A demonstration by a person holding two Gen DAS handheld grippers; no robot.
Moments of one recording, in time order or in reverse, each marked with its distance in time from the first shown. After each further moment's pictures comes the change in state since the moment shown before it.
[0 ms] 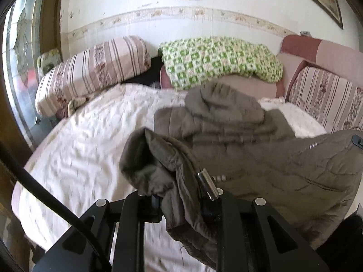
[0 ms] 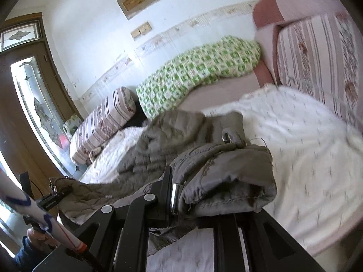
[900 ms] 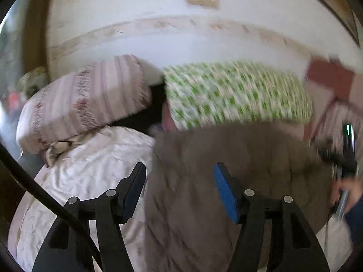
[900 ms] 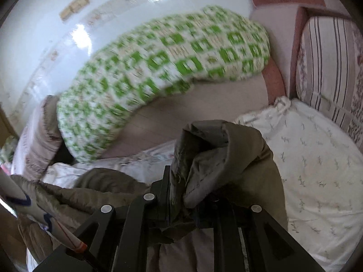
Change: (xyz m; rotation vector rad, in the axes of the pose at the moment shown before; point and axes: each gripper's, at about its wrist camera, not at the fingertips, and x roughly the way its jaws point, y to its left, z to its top) left arm 0.202 0.016 0.186 0.011 -0.037 0.041; right arm 0.369 -0.074 0.185 0.079 0.127 -0.298
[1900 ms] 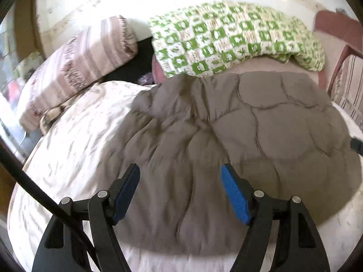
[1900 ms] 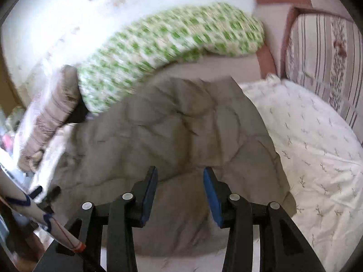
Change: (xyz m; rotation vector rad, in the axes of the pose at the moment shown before) left arm 0.039 -0.078 -0.094 0.000 0.173 0.105; right arm -0.107 0.038 -0.128 -0.096 0.016 0.023
